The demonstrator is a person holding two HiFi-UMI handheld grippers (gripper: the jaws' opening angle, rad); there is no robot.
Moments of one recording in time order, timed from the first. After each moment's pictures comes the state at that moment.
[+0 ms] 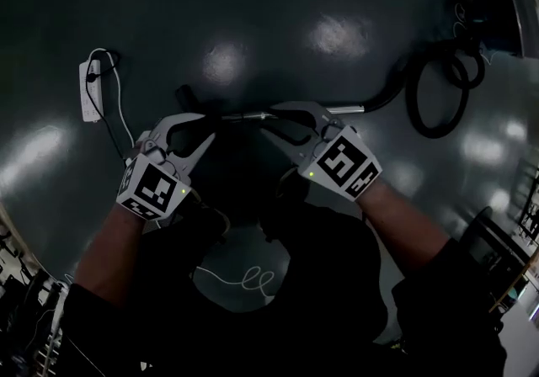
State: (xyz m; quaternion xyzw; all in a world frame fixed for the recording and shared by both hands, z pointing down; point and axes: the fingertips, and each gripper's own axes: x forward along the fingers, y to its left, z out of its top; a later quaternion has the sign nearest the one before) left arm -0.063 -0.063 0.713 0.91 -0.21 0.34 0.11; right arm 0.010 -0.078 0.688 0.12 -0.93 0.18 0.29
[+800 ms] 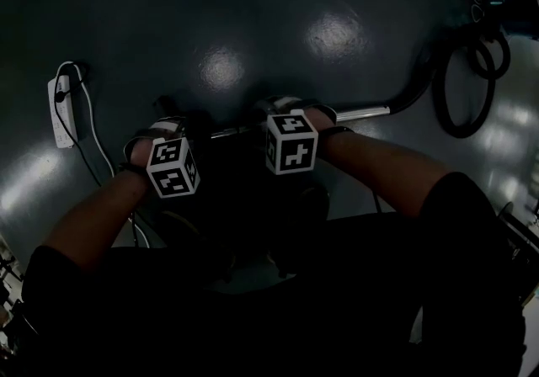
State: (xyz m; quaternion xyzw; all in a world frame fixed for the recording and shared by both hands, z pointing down) left arm -0.076 -0.005 0.982 0.82 0.05 0.57 0.05; right arm -0.002 -0.021 0.963 -0.12 -0.85 0.04 0.51
